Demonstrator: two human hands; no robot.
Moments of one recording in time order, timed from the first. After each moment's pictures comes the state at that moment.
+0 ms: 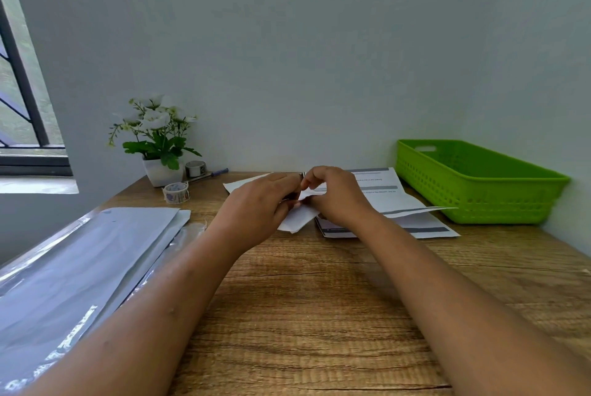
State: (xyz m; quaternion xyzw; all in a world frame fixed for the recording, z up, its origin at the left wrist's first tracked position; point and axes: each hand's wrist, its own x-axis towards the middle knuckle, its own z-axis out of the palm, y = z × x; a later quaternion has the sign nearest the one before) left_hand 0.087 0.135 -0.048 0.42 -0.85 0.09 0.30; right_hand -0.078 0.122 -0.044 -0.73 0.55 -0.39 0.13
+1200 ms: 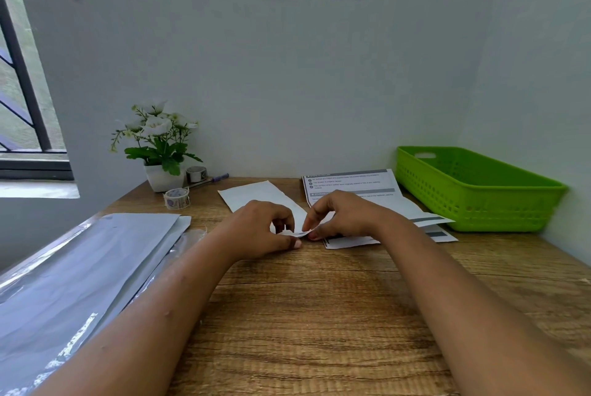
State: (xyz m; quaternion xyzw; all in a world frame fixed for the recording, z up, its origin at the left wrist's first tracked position) left_hand 0.096 0.119 -0.057 0.47 -0.86 -0.09 0.16; right_hand -0.102 0.121 -0.039 -0.79 0.54 -0.18 0.24
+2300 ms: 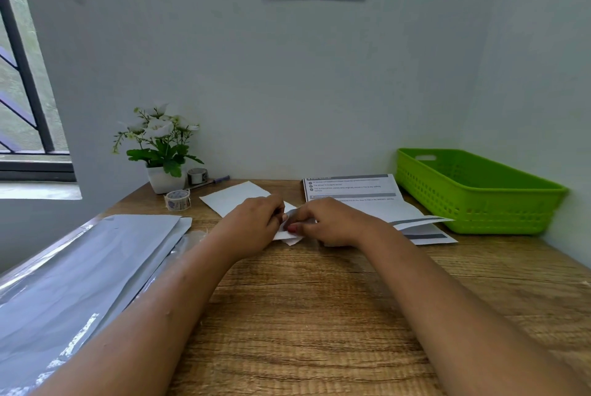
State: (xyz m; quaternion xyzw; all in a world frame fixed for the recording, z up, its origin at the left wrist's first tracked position) left_hand 0.096 0.117 -0.061 0.49 -0.84 -0.03 0.24; right_hand -0.077 0.125 -0.041 -0.84 0.50 -0.13 0.14
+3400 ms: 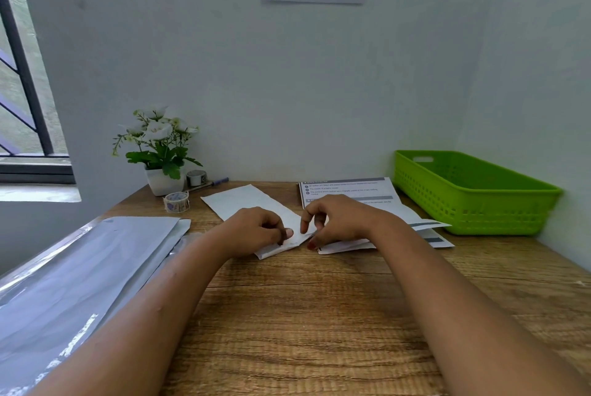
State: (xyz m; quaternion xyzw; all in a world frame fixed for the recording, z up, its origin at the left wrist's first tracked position) left_hand 0.095 0.120 -0.054 0.54 -0.80 -0.20 0.16; right_hand -0.094 0.126 -0.033 -0.83 0.53 -0.11 0.15
